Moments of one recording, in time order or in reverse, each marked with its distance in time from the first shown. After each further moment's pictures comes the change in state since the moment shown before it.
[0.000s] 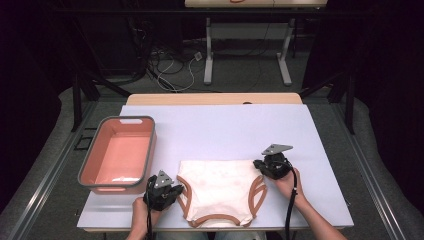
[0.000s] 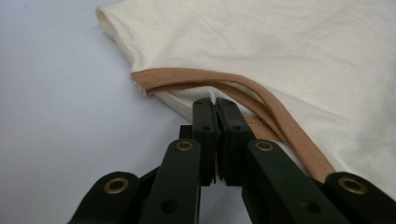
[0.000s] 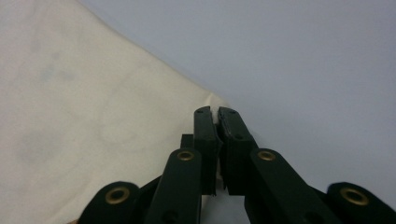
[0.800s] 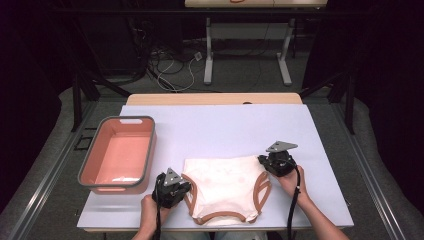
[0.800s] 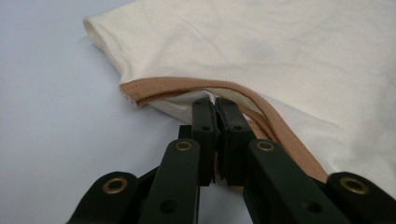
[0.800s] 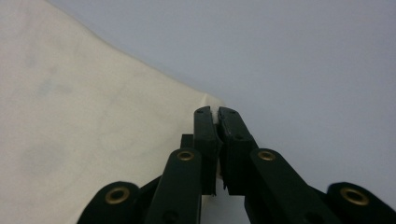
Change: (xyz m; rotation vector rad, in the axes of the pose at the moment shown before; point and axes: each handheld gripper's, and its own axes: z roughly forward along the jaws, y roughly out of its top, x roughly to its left) left arm -0.012 0.014 0.016 -0.009 -0.001 0.014; right arm -0.010 0.004 -0.009 -0.021 -0.069 -0.015
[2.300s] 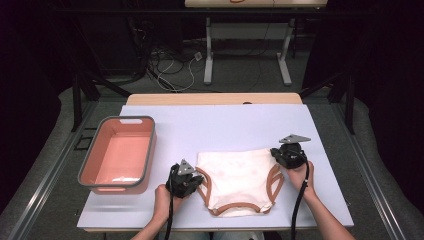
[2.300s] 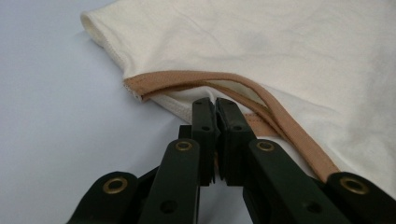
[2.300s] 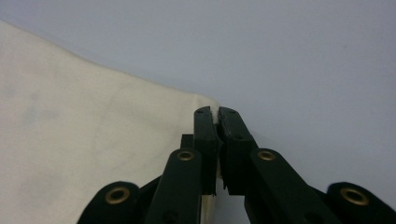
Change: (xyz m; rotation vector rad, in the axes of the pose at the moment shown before) left arm -0.005 0.030 0.031 0.004 -0.056 0.026; right arm -0.038 -0.003 -0.005 -0.003 -0.111 0.134
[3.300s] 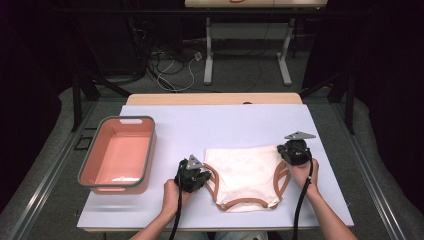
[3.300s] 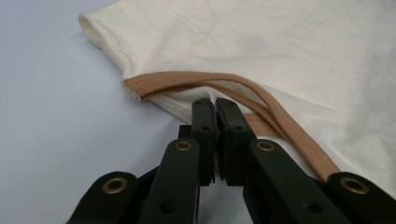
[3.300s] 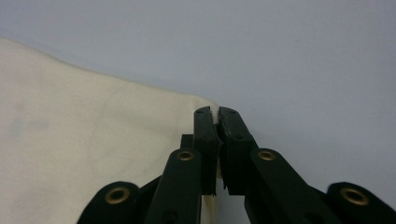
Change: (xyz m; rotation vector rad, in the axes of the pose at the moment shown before) left arm -0.002 0.019 0.021 -0.018 -0.030 0.002; right arm -0.019 0.002 0.001 0.008 -0.086 0.044
